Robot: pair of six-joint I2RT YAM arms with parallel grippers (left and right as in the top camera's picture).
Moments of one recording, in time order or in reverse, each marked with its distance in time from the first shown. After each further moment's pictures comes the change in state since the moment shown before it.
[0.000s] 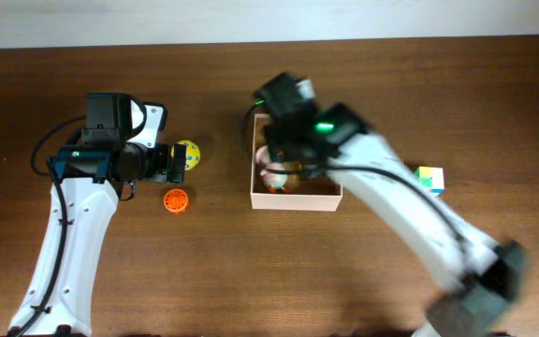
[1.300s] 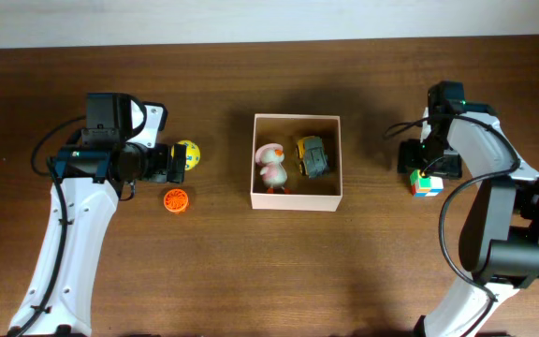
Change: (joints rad) left arm 0.000 0.000 0.000 0.000 0.000 0.000; right arm -0.752 0.254 -0.324 0.121 -0.209 -0.337
